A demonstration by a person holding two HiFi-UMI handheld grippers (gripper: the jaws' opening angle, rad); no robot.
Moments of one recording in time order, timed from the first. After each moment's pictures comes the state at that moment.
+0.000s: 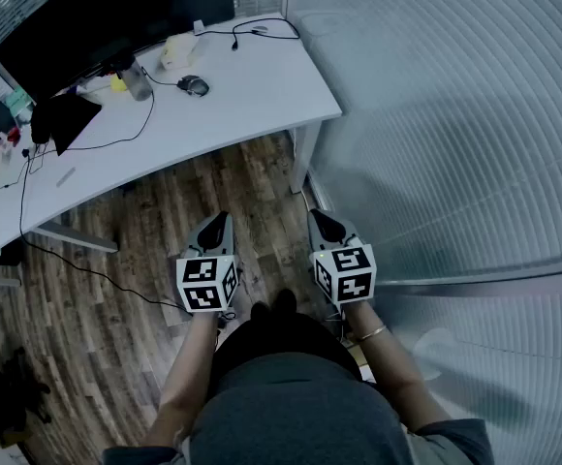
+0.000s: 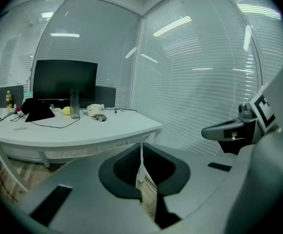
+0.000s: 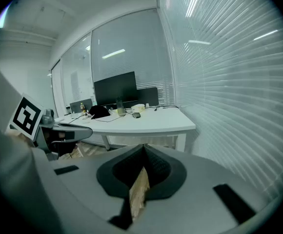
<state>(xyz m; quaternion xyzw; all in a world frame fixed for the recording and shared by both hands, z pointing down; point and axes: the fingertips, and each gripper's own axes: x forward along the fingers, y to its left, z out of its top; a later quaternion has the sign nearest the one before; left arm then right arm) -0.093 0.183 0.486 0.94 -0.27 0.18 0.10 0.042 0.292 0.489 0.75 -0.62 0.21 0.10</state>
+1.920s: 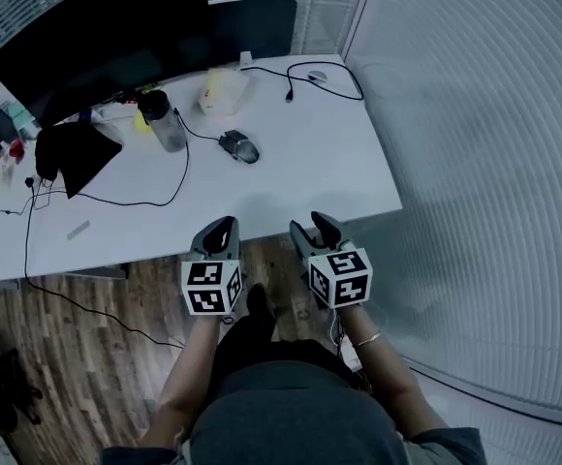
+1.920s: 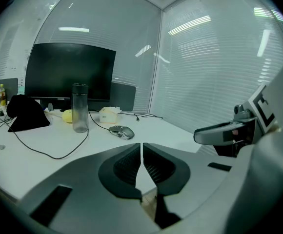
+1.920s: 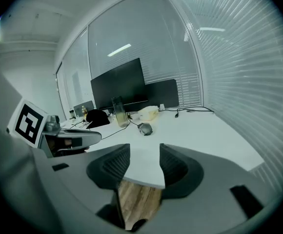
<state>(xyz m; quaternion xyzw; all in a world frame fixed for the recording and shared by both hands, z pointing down) -0.049 -0.069 0.492 0.92 -0.31 0.17 0.13 0.071 0.006 0.491 0.69 -0.68 0.23 0.10</state>
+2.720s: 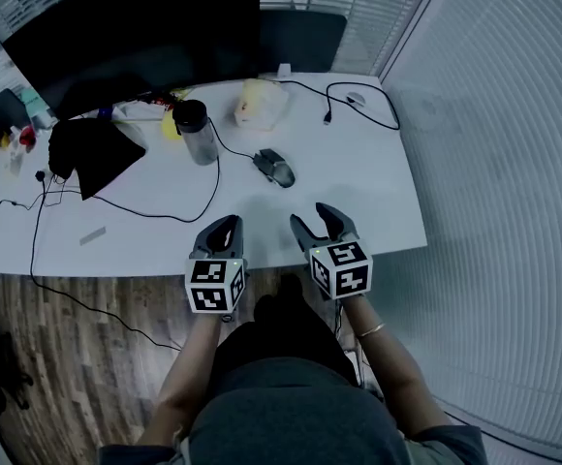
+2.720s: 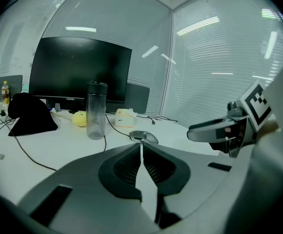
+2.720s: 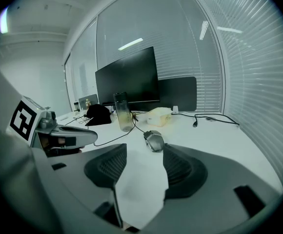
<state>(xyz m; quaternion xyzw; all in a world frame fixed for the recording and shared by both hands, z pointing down) -0.076 -0.156 0.494 0.91 -0.34 0.16 0.15 0.052 -0.107 0.490 0.65 -0.71 0.21 0.14</state>
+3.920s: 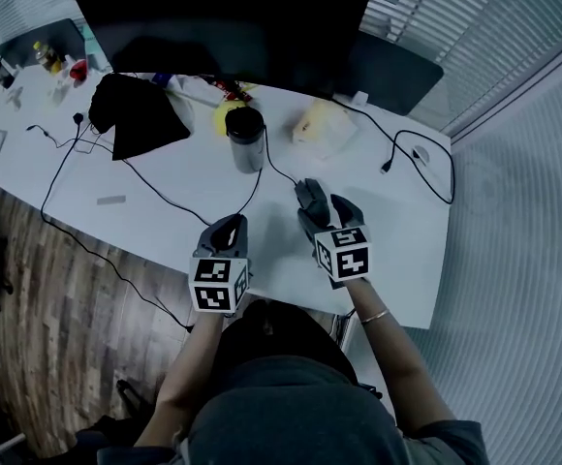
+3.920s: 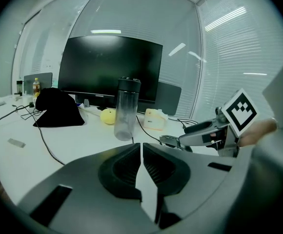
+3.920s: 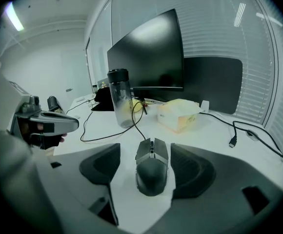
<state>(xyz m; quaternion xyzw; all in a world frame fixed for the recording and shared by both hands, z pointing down) -0.105 -0.220 0.507 0.84 -0.49 0.16 0.19 0.053 -0.241 0.536 0.52 -0.79 0.20 0.24</state>
